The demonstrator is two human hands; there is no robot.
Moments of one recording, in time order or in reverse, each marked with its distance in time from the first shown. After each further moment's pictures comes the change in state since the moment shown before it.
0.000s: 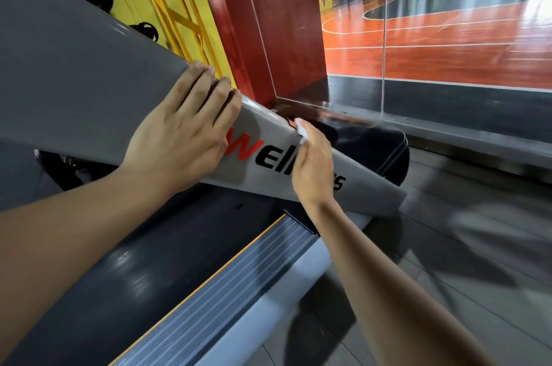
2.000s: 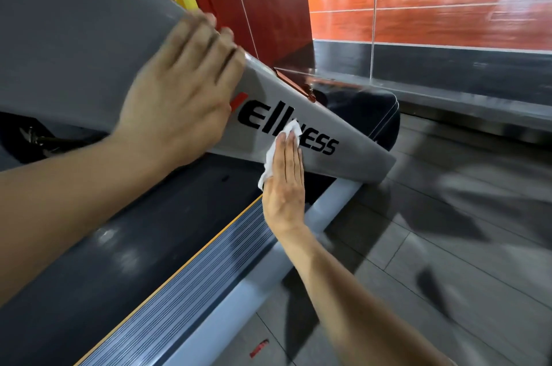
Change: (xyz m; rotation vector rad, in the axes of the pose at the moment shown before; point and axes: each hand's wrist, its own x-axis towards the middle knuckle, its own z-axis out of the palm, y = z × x) left_hand 0.012 0.039 0.020 -0.146 0.060 -0.001; right_hand -0.109 0.070 0.068 -0.302 0.082 -0.178
